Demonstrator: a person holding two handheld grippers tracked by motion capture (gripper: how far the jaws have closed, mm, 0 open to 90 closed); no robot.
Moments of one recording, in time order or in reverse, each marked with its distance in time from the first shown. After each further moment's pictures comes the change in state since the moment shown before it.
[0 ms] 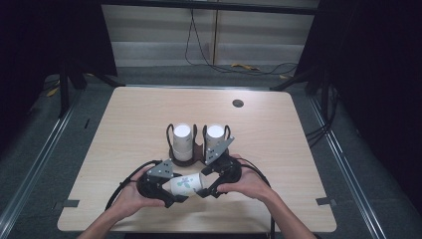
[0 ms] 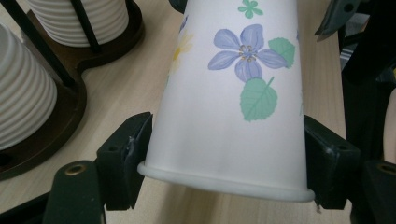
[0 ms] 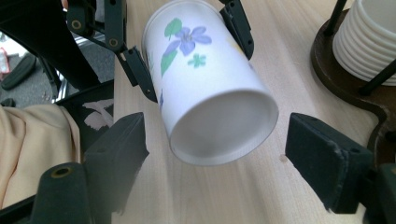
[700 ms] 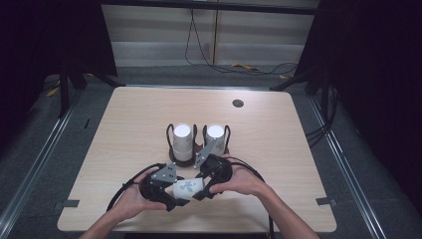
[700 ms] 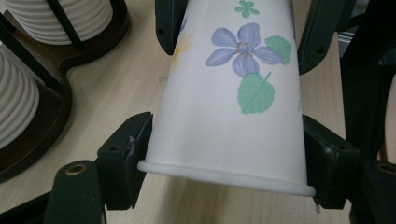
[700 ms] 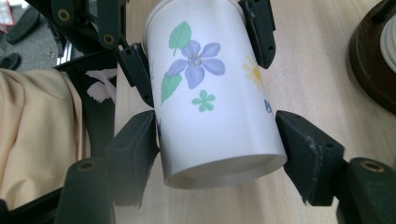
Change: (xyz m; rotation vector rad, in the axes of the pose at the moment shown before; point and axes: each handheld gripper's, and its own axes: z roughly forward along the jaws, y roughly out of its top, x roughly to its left) left arm -0.005 0.002 0.004 0.033 -0.006 0.048; right arm 0.001 0.016 0.020 0.155 0.060 -0.068
